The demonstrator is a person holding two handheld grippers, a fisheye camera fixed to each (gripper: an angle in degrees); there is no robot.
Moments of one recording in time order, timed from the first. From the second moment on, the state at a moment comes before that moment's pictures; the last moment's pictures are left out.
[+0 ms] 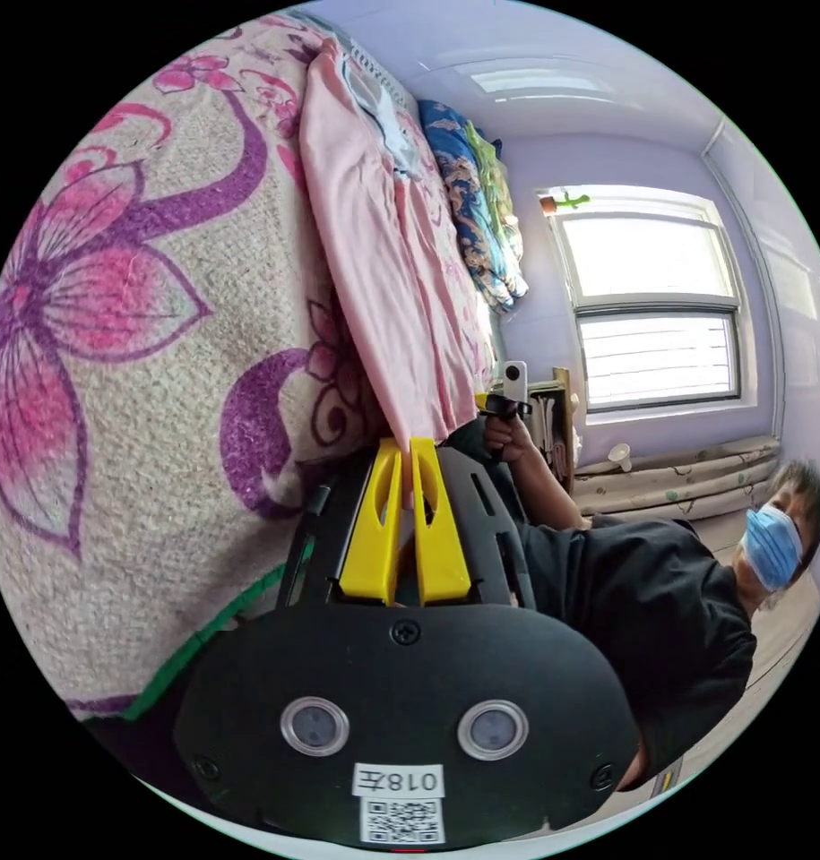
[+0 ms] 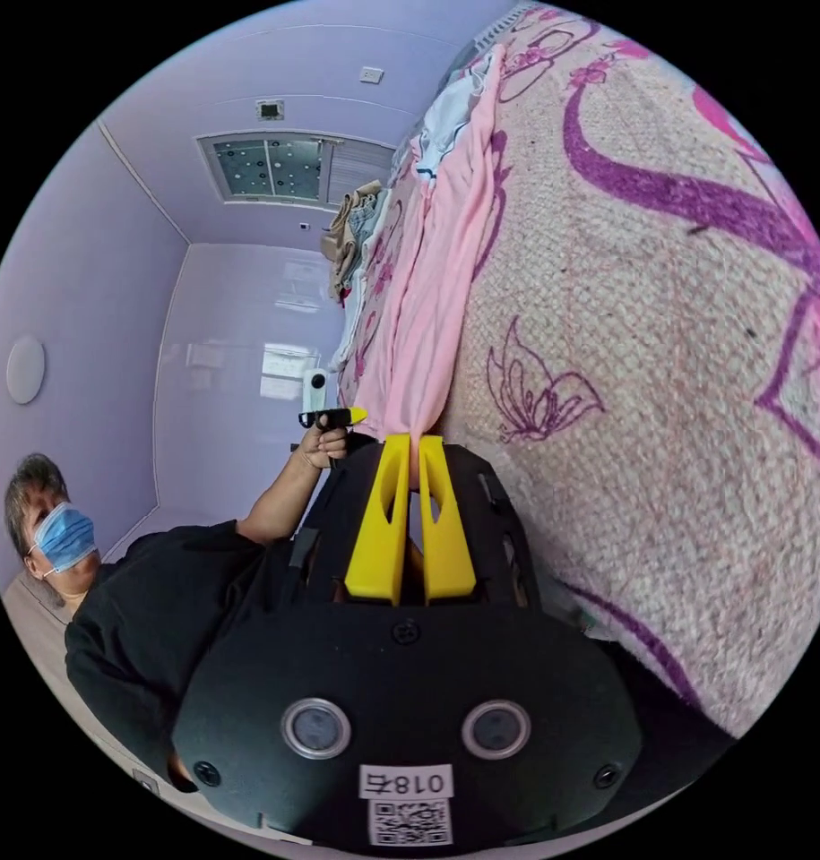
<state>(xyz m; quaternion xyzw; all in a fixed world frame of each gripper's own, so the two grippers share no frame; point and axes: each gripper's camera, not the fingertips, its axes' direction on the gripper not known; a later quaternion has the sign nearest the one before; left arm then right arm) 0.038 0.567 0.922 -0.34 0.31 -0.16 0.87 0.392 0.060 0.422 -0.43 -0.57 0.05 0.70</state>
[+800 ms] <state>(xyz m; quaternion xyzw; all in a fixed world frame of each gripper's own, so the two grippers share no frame) 0.023 0.464 0.870 -0.18 0.49 -0.17 0.83 0.399 -0.093 0.381 -0.33 -0.67 0.08 0.66</state>
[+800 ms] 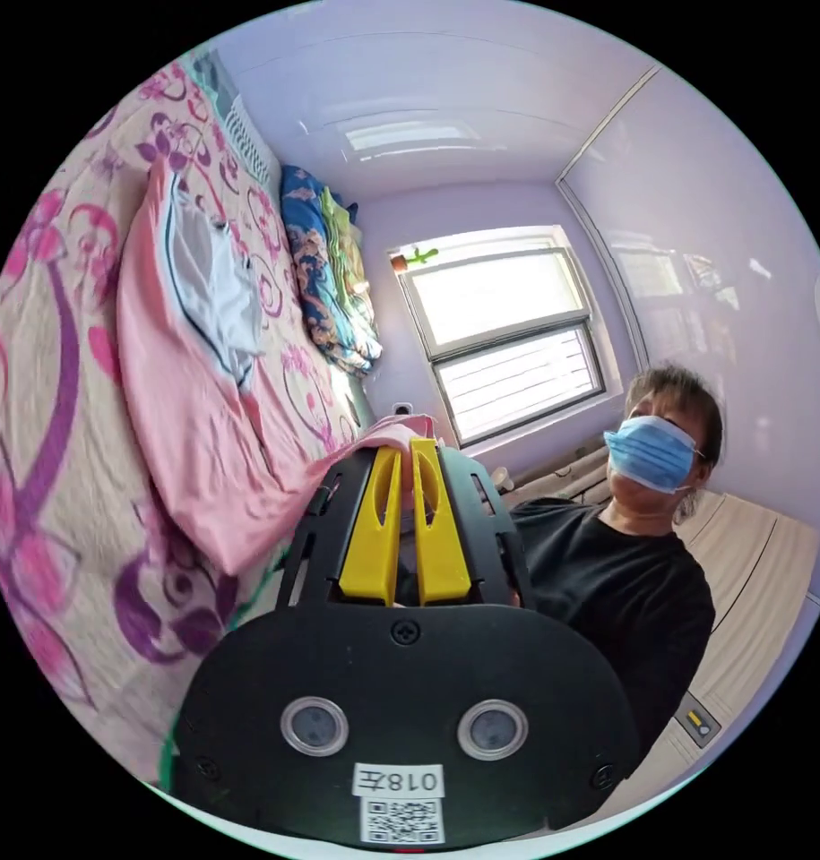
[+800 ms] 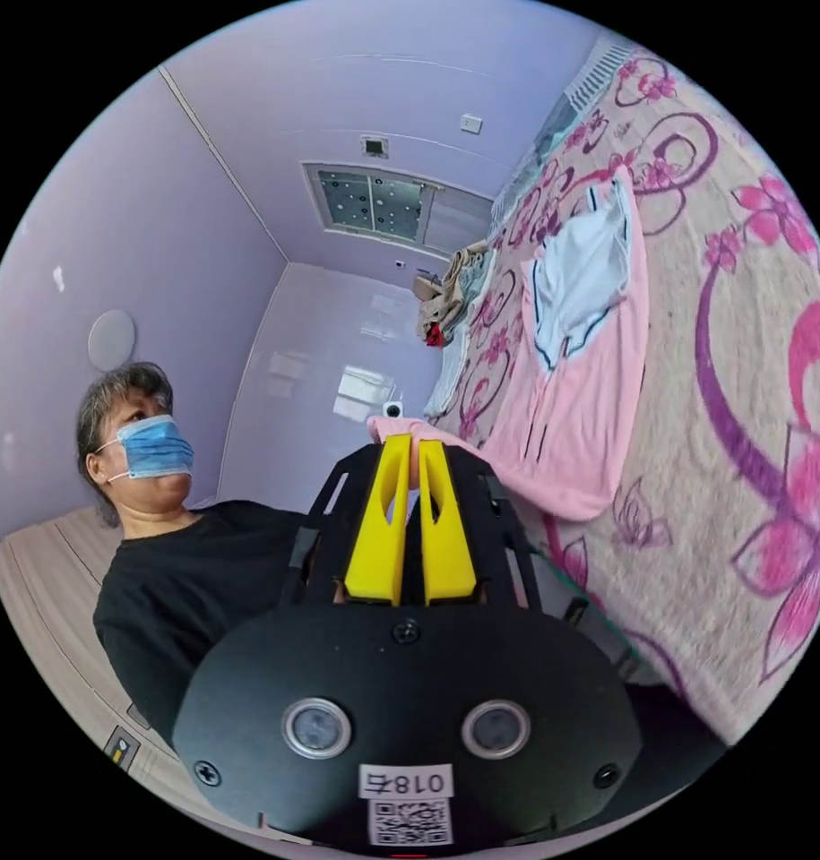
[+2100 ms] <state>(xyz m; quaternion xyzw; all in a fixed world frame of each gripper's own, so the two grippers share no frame) -0.068 0.336 1.071 -0.01 0.29 -0.16 0.94 0.224 -0.278 0.584 -0.20 -0.53 0.03 0.83</state>
